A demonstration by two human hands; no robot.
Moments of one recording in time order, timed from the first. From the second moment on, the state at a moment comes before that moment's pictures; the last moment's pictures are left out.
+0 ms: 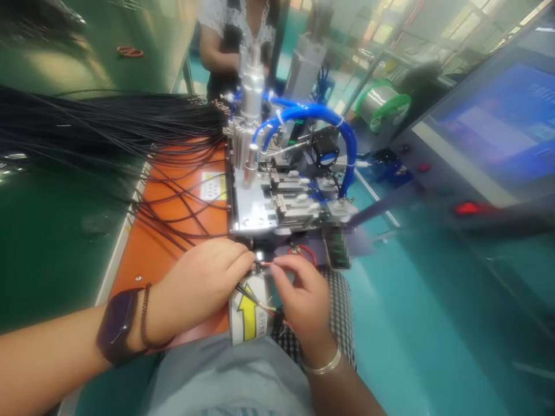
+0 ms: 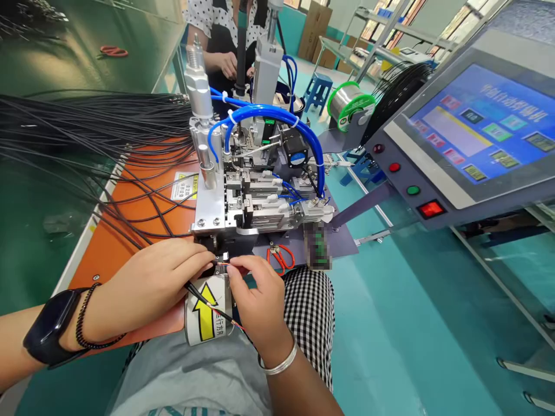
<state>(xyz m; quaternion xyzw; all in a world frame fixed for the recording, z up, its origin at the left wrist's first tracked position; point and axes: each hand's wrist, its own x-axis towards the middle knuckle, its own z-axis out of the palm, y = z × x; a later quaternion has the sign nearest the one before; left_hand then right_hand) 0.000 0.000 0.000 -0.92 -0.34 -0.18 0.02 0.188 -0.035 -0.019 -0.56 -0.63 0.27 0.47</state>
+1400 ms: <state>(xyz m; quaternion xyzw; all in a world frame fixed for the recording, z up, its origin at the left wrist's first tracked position) -0.006 -0.001 -0.001 -0.92 -0.34 -0.19 0.00 0.192 -0.014 -0.030 -0.59 -0.61 0.38 0.37</state>
